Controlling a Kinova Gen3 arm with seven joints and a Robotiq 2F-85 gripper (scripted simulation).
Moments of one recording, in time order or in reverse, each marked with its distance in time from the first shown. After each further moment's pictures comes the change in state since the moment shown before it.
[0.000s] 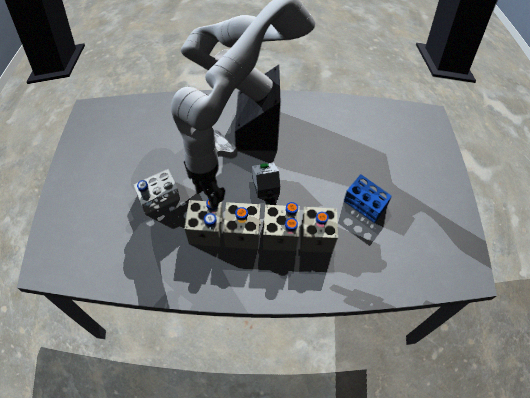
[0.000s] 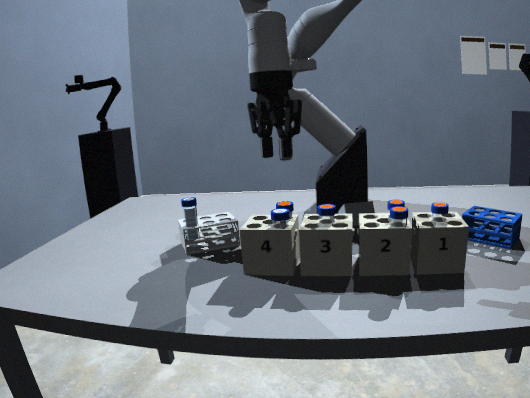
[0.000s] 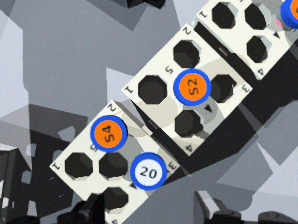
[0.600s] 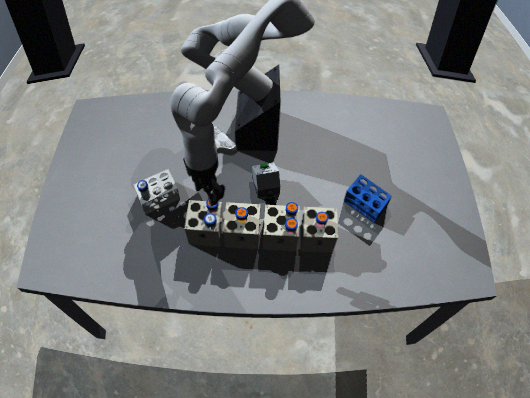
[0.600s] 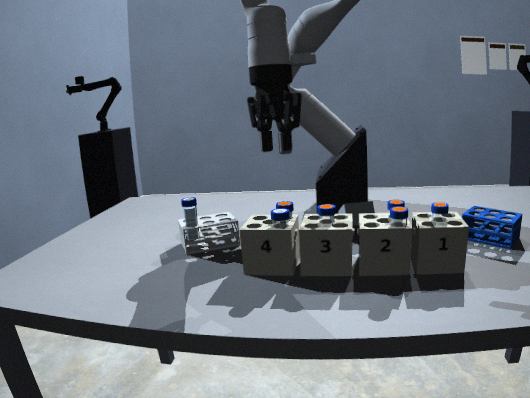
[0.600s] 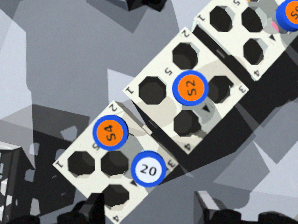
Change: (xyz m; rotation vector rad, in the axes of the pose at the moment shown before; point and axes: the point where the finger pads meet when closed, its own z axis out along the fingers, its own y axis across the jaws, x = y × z) arm 0.000 0.000 -0.011 0.000 0.000 0.000
